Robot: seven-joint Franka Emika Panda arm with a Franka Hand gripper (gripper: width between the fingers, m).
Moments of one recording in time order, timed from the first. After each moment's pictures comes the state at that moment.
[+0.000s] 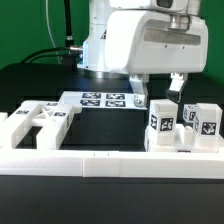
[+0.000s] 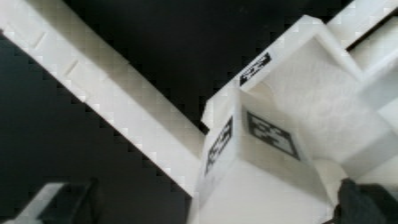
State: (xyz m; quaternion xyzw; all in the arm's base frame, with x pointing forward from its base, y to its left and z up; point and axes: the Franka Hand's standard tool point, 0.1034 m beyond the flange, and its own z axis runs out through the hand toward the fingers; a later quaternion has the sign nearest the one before) arm 0.633 0.049 0.091 0.91 0.42 0.06 0.06
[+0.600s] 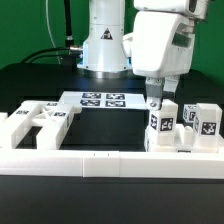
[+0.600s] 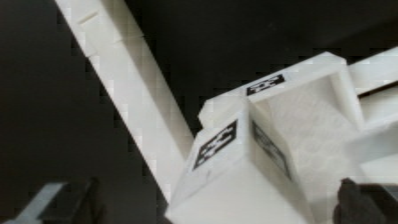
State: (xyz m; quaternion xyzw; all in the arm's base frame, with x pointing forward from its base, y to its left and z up) arm 0.632 0.052 0.088 0.79 0.61 0.03 0.10
